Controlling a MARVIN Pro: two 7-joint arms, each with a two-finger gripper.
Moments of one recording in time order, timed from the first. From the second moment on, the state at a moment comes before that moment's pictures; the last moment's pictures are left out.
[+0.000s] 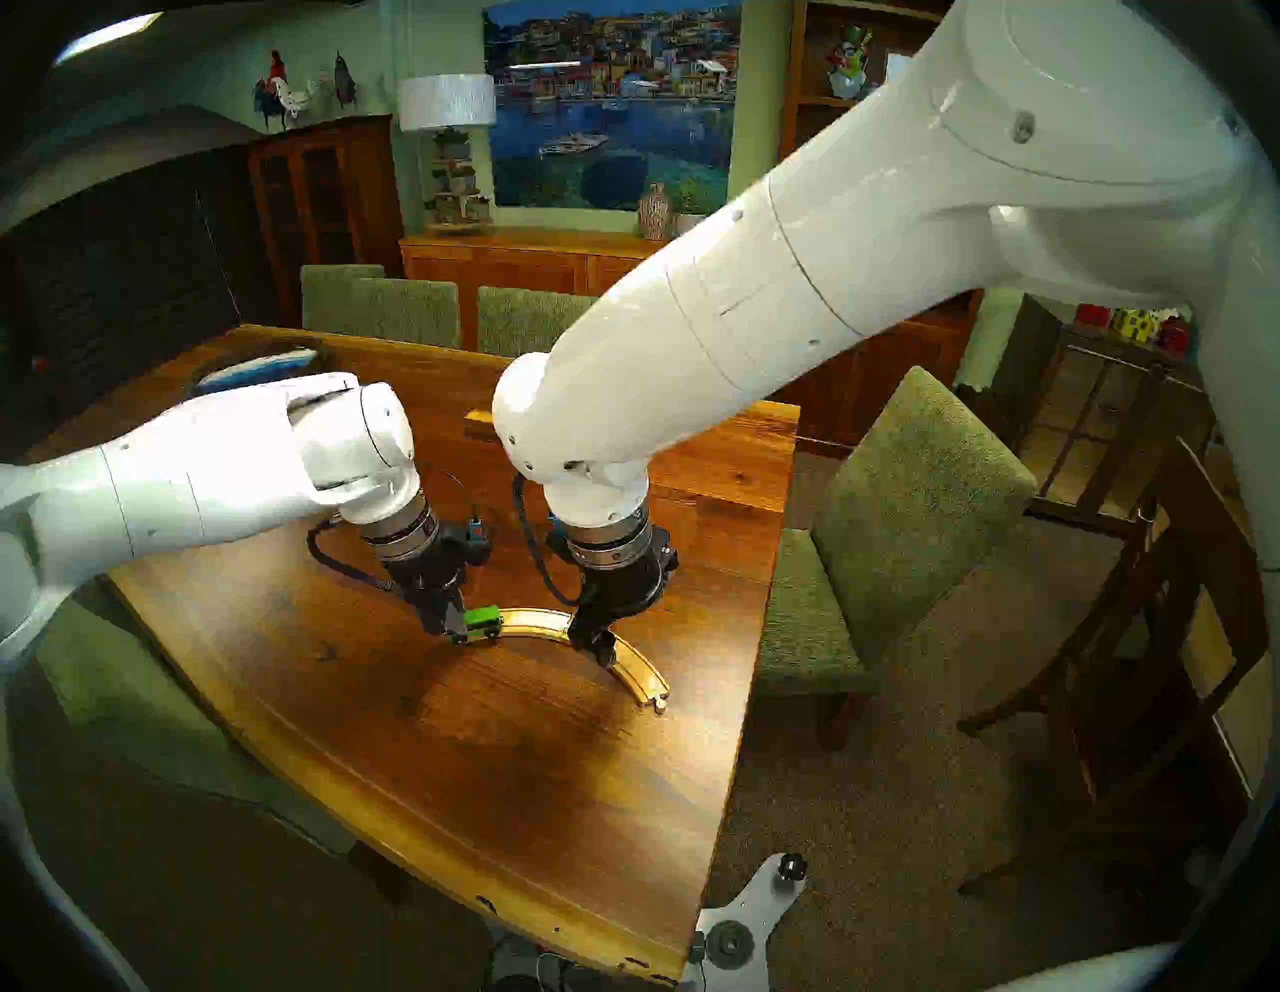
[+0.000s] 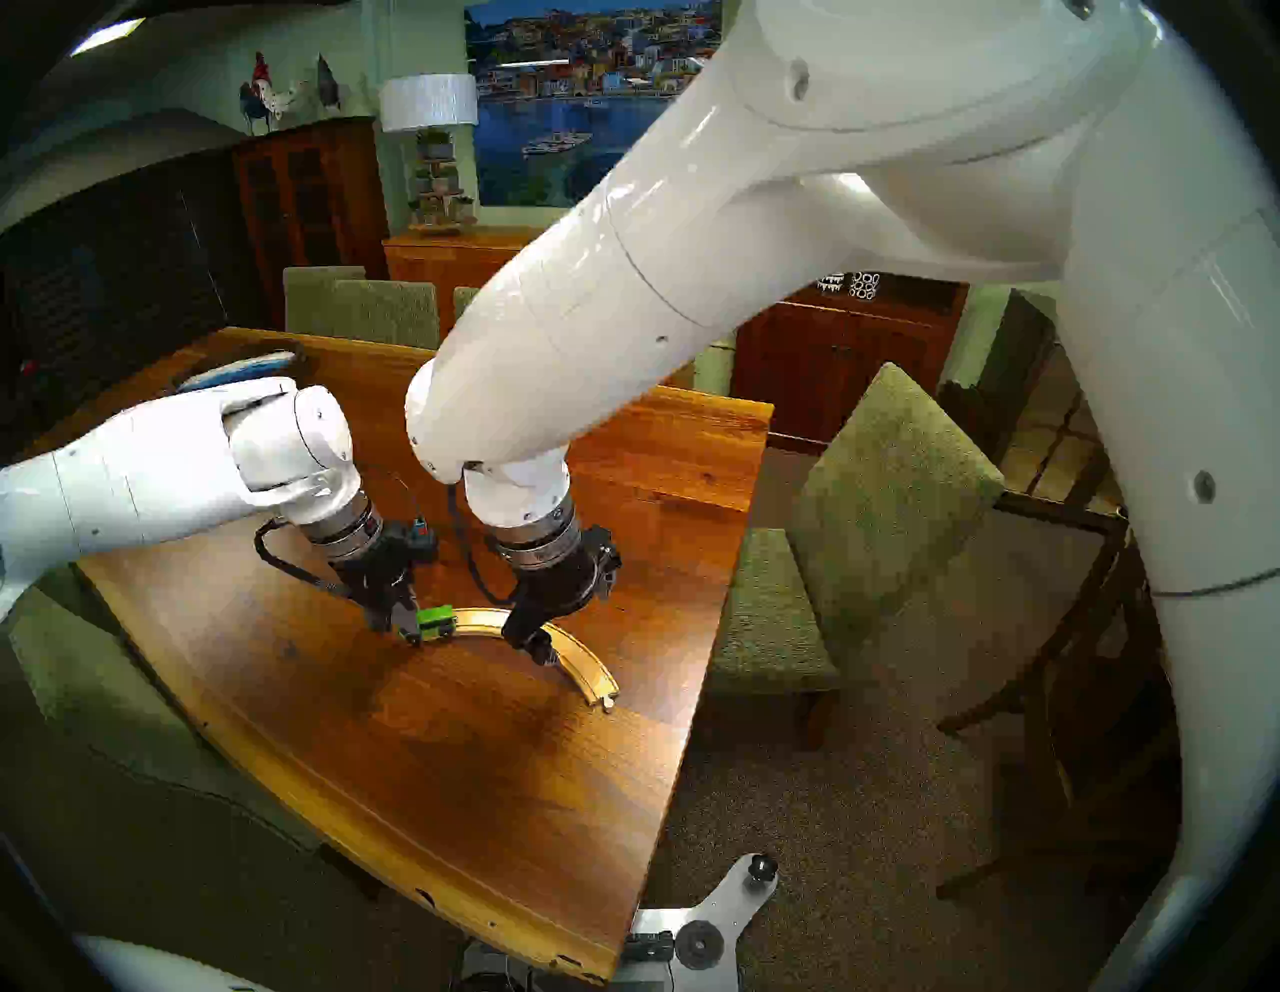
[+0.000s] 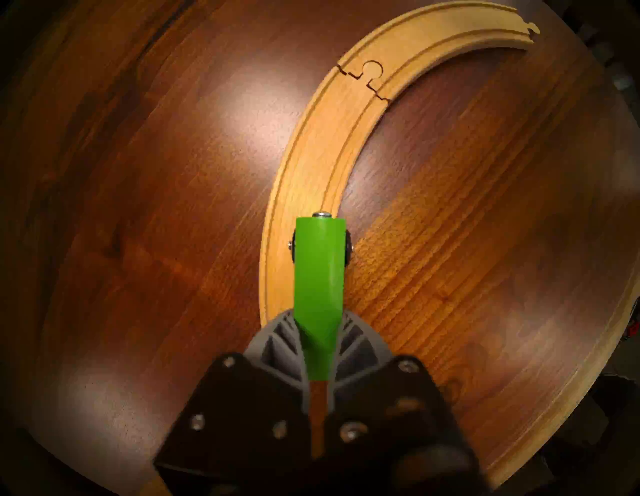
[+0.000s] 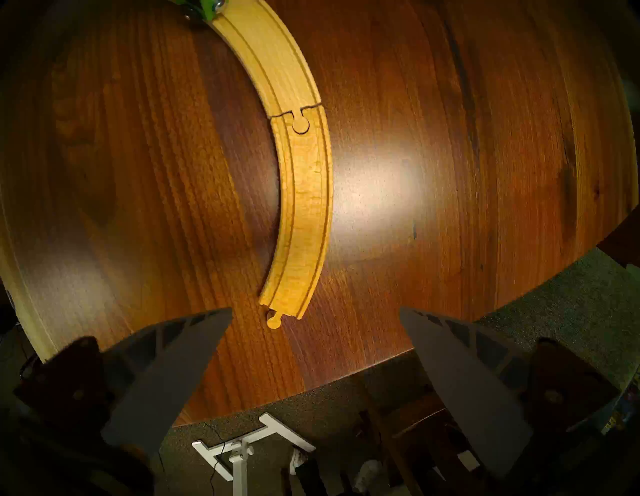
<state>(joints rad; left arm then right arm) 0.15 -0.62 0.12 -1.48 -0.43 0.76 -1.01 0.61 -1.77 -0.93 -1.49 2.57 0.87 -0.21</state>
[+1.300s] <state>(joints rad) 0.15 -0.66 0.10 -1.41 -0.44 0.71 -1.04 0.60 -1.77 -0.93 -1.49 2.57 0.87 -0.21</state>
